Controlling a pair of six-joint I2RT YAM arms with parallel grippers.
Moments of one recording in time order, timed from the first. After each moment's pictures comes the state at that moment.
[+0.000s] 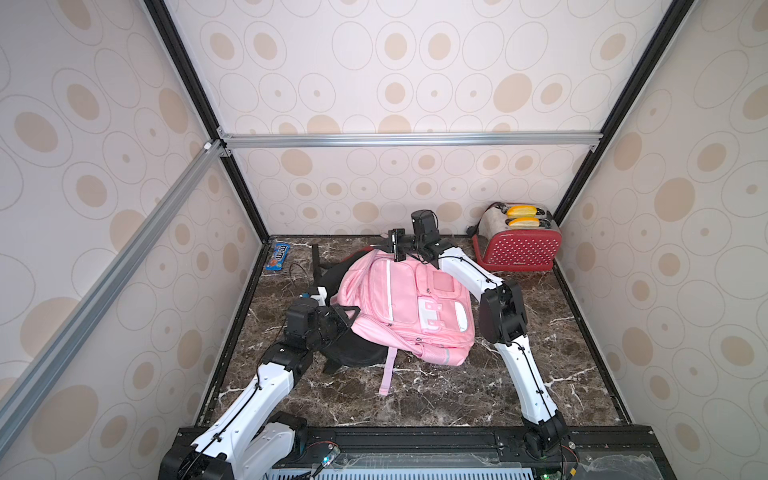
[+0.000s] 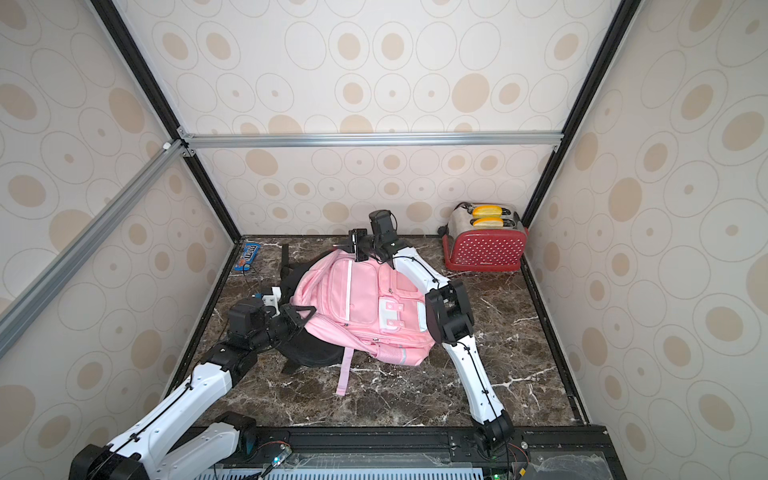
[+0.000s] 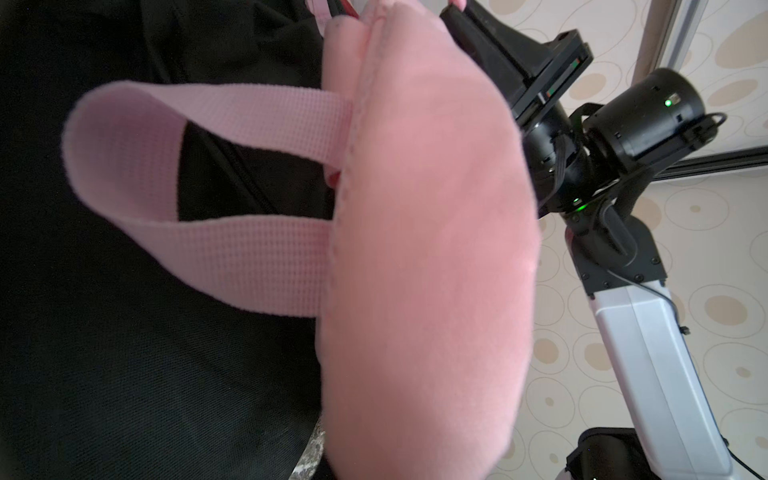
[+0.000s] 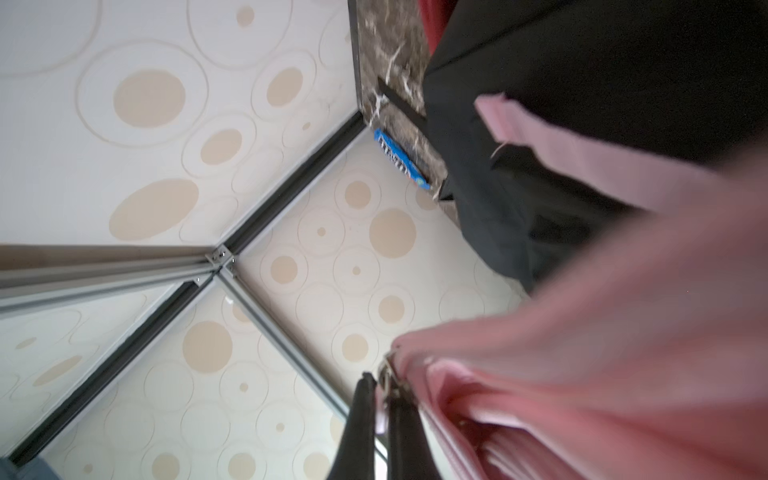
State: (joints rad) left arm -0.26 0.94 0.54 -0.07 0.38 -1.04; right arm 0.58 2.54 2.41 -0.29 -0.75 1.95
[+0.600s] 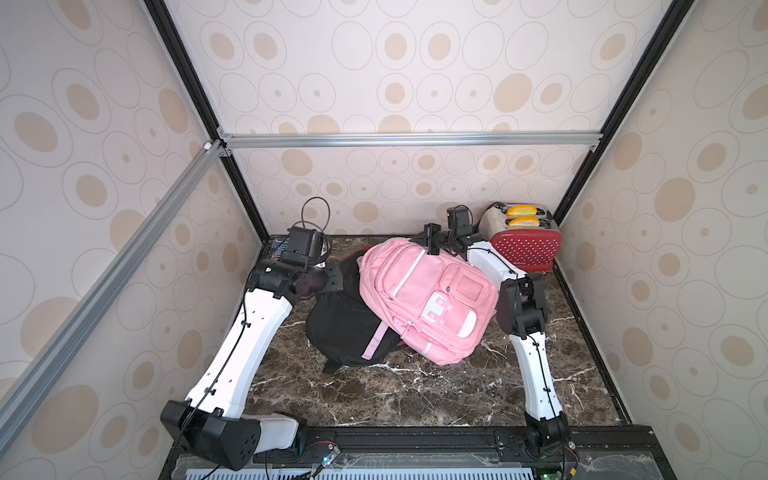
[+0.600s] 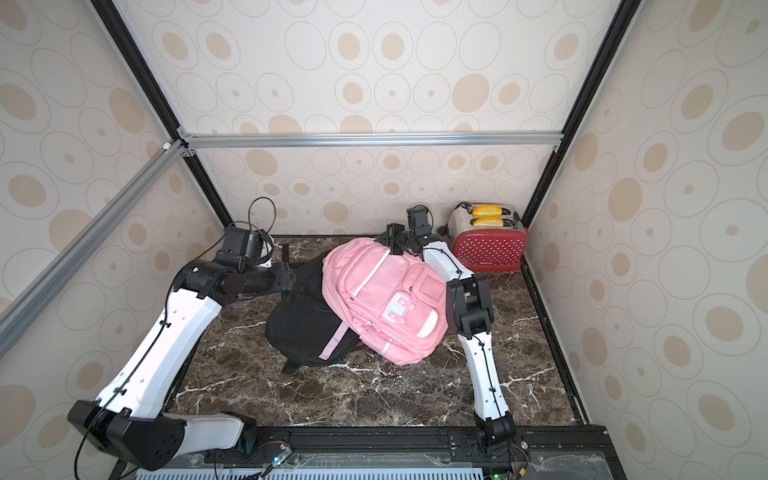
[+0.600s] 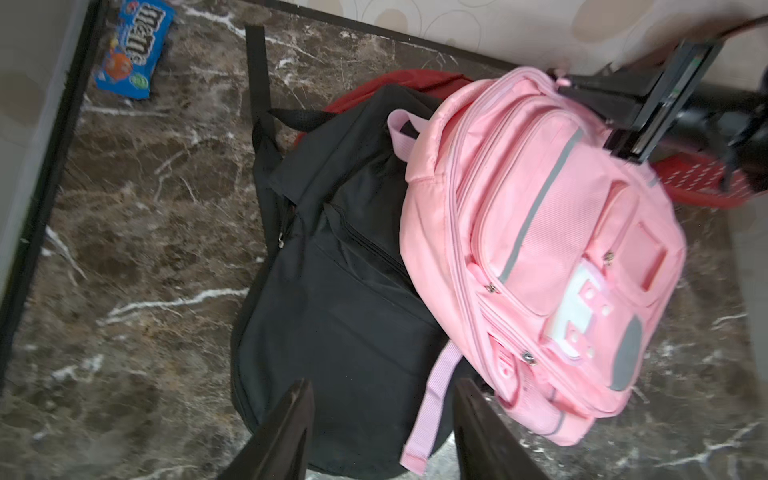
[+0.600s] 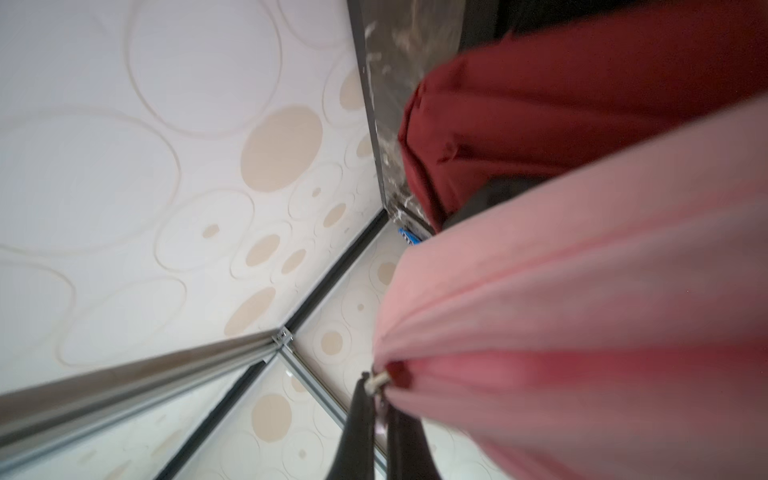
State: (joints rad) left arm -0.30 1.36 1.52 -1.08 -0.06 -0.33; right arm 0.44 2.45 2.23 -0.27 -0.72 1.93
